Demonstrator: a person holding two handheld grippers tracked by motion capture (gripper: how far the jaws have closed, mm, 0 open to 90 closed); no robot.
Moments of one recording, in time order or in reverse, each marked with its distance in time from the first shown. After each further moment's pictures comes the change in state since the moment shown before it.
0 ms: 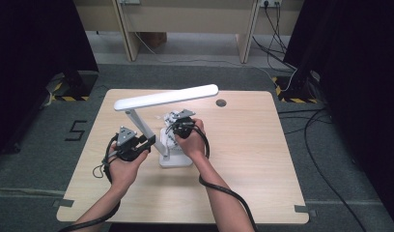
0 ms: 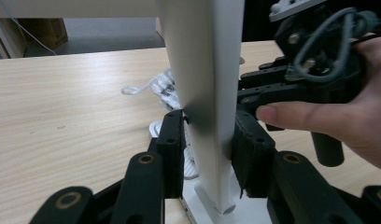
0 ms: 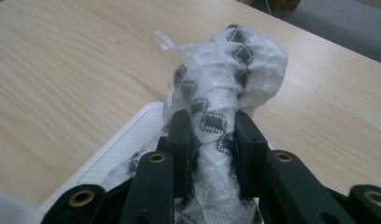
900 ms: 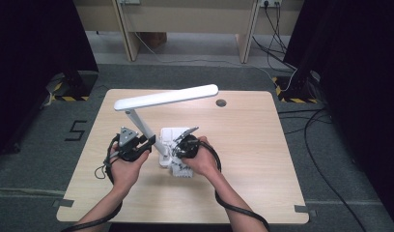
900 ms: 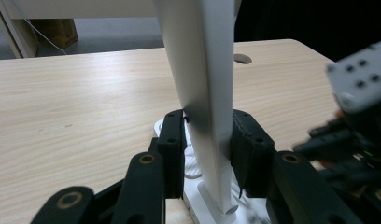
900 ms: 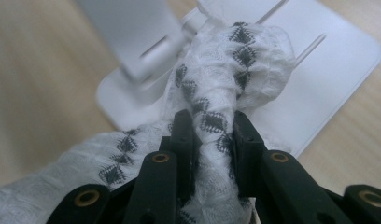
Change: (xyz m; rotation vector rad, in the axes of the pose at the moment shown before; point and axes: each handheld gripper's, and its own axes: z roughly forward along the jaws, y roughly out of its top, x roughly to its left) left arm -0.004 0.000 0.000 0.002 0.031 0.005; right arm 0.021 -0.047 -0.049 0.265 0.231 -0.074
